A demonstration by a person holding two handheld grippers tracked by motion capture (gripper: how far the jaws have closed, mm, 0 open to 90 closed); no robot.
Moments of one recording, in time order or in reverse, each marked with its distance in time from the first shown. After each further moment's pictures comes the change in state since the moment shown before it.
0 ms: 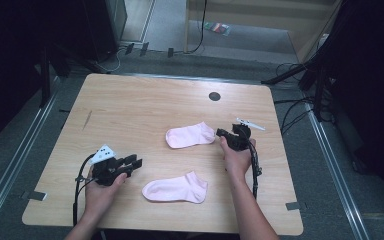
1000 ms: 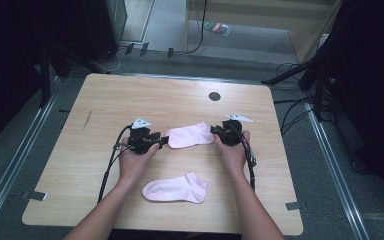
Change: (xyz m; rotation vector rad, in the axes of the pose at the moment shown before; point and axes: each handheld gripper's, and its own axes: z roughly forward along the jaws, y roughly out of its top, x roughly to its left) left arm -0.011 0.063 0.102 0.115 0.083 -0.051; right arm 0.010 0.008 0.026 0.039 -0.011 -0.216
